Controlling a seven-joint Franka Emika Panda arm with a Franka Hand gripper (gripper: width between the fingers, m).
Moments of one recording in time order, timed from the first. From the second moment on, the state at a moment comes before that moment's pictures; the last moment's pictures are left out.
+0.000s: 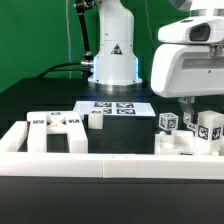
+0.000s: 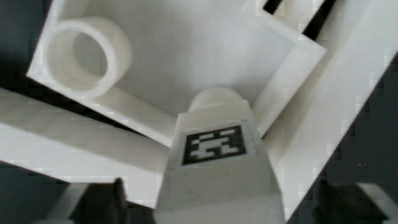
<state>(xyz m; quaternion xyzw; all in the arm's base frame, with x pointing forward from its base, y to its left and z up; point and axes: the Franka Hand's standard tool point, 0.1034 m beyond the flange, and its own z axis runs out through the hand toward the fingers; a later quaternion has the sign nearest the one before) 0.622 0.114 0.075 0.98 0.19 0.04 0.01</state>
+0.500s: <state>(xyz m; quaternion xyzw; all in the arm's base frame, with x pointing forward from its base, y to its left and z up) 0.622 0.114 0.075 0.99 0.13 0.04 0.00</state>
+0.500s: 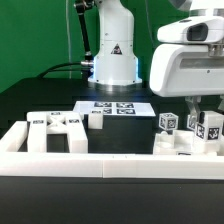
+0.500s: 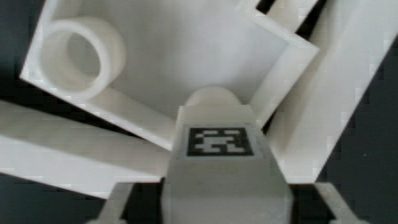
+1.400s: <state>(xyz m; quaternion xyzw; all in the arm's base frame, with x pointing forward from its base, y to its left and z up) 0.624 0.097 0.076 0.95 -0.29 0.05 -0.01</state>
